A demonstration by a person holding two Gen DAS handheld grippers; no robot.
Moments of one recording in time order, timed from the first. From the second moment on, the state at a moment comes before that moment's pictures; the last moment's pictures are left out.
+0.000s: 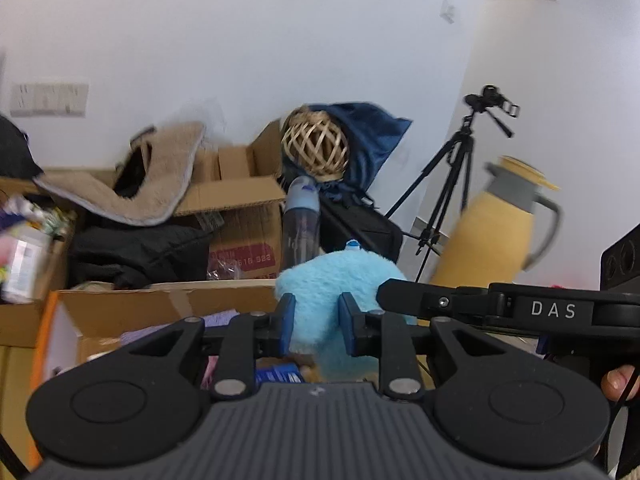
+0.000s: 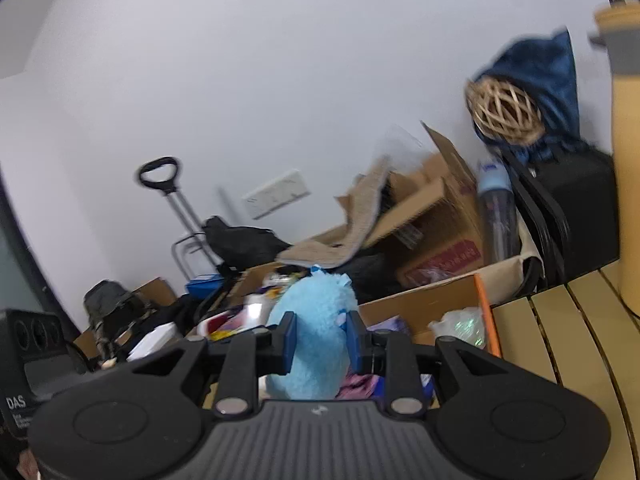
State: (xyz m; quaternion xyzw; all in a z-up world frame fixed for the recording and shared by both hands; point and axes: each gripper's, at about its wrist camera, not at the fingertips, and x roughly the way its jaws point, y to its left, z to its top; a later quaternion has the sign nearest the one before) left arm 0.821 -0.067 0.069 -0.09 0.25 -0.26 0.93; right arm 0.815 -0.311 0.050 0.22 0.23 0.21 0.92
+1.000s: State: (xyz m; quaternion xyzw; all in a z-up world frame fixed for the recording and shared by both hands) left arm 0.843 -0.038 0.080 0.00 0.33 -0.13 0.94; right arm 0.948 -0.243 -0.017 -0.04 0.38 0.13 0.92
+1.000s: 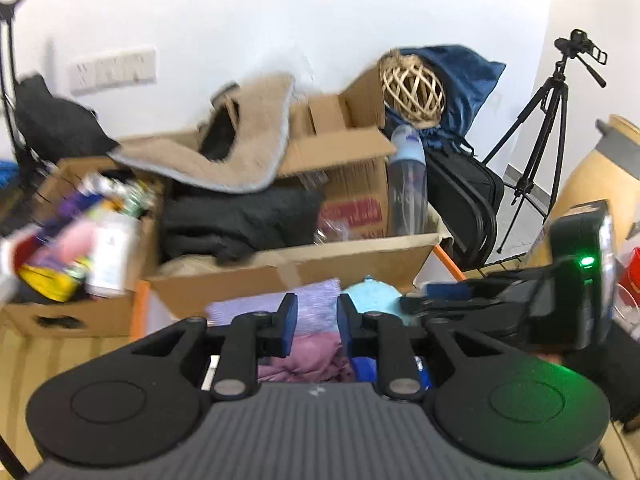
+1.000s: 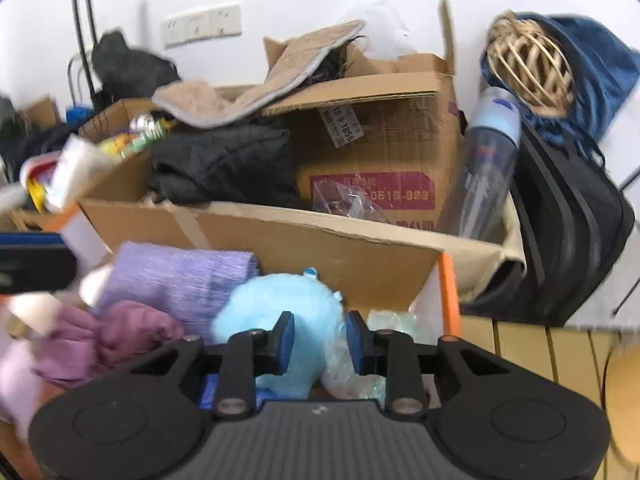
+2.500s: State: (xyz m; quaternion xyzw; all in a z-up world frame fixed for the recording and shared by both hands) left arm 0.140 0.010 0.053 0.01 0.05 -0.01 1.00; right arm 0.207 -0.270 0.017 0.04 0.12 0.13 0.98
